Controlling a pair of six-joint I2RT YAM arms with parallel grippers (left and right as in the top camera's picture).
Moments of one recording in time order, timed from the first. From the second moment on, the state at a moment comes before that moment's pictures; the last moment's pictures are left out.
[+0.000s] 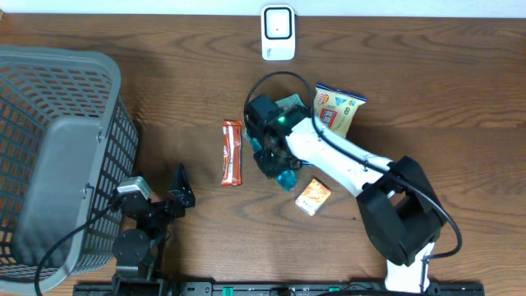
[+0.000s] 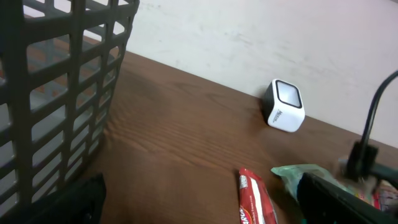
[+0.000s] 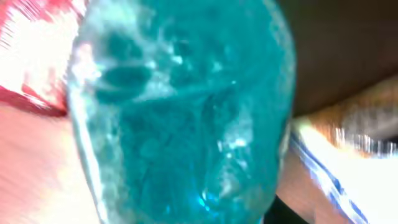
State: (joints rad) left arm -0.07 0.02 0.03 -0.12 -0.05 -0.37; right arm 0.69 2.01 1.47 -0.90 -0.12 0.08
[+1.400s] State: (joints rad) left arm -0.07 0.02 0.03 -0.12 -0.05 -0.37; right arm 0.66 2.01 1.67 -1.09 -0.14 0.05
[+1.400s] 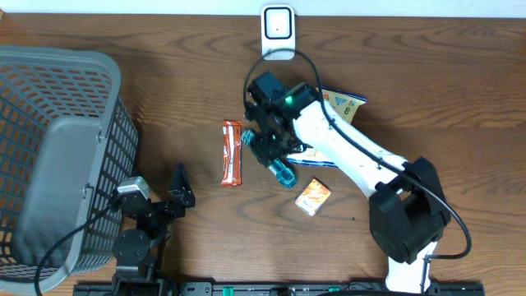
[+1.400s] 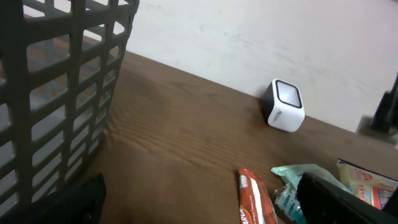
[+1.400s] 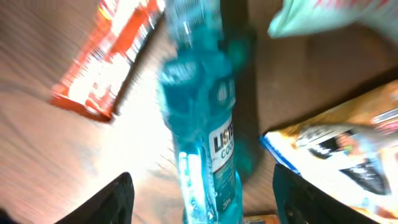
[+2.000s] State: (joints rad) left arm -0.07 0.02 0.03 -0.12 -0.05 -0.37; right arm 0.66 1.66 1.81 -1.28 -0.07 0.06
